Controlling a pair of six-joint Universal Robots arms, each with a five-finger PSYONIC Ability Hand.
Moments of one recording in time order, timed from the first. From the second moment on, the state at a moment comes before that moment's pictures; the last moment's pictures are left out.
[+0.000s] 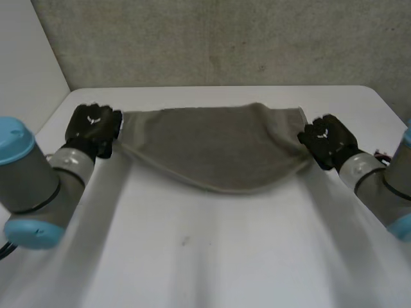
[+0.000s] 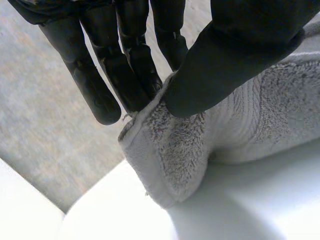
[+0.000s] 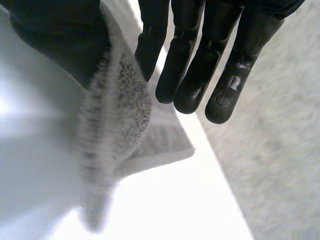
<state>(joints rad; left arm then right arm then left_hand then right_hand) 4.42 -1.94 -1.66 3.56 -1.50 3.53 1.73 -1.05 1.56 -0.33 1.19 2.31 1.18 1.22 1.22 1.22 1.04 0.97 1.17 1.19 1.19 1.00</state>
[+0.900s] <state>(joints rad) 4.38 -2.34 -1.15 3.36 -1.50 3.73 1.78 -0.77 1.24 -0.47 1.43 2.08 1.19 1.21 1.21 1.22 1.04 0.95 1.15 1.16 1.18 0.99</state>
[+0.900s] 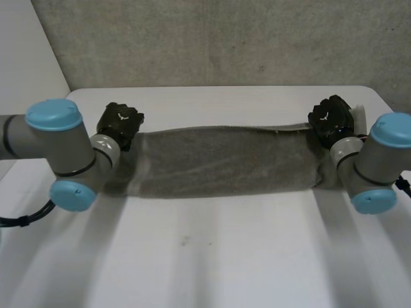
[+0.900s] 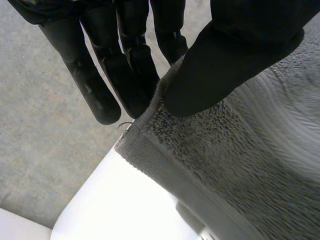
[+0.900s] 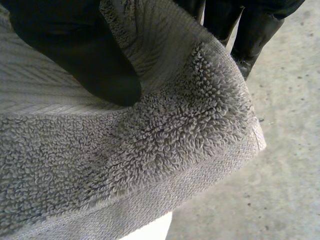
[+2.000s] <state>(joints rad) 4.31 -1.89 -1.59 3.46 -1.54 3.51 1.50 -0.95 1.45 -0.05 1.29 2.63 0.18 0.17 0.17 0.17 0.02 0.95 1.17 1.17 1.17 0.96</state>
